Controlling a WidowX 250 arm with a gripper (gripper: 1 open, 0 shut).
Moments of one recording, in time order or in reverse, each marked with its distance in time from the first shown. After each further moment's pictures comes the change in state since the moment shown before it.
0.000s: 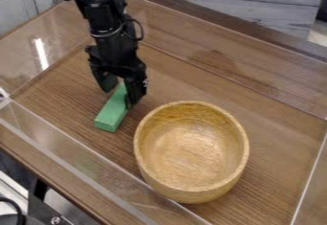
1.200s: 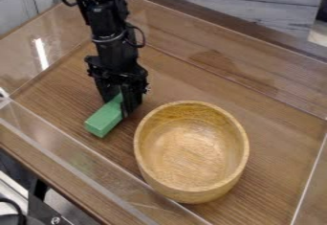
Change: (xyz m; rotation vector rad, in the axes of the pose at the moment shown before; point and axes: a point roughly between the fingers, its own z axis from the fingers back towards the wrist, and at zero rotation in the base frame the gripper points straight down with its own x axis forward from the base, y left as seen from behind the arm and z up) arm -0.013 -0.010 -0.006 -0.053 0.114 0.058
